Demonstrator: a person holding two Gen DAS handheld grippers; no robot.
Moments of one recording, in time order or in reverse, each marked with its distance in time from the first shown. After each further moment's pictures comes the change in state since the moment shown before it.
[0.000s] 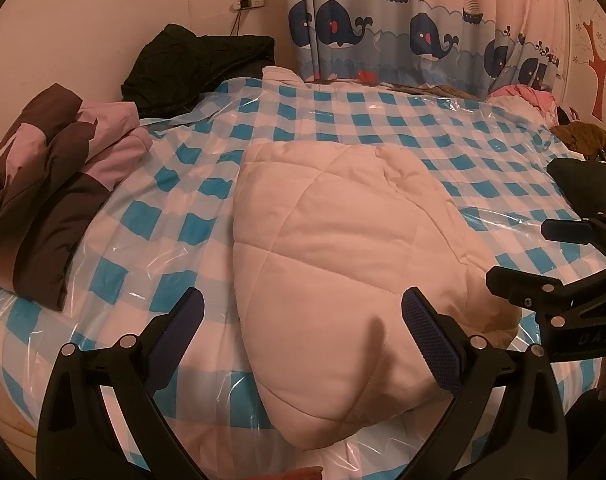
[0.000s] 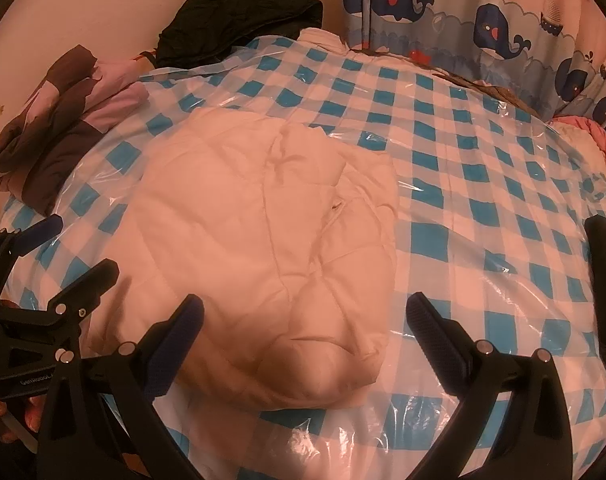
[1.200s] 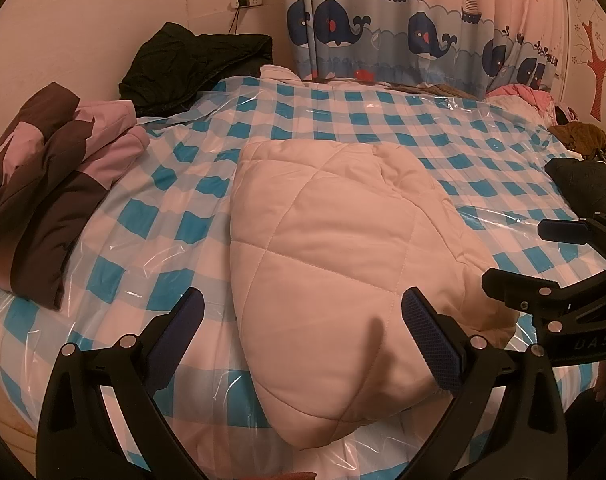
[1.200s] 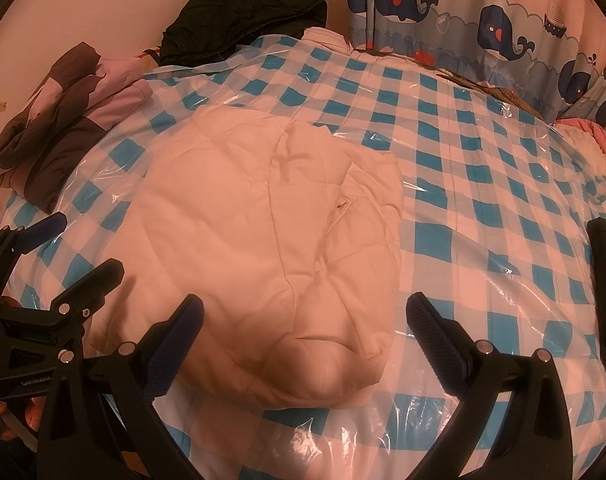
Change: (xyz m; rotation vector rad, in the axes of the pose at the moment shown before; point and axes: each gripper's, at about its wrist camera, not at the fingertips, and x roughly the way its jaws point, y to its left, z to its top) left arm 0.000 0.001 0.001 -0.001 0.001 -0.004; right arm 0.000 0.001 0.000 0.001 0.001 0.003
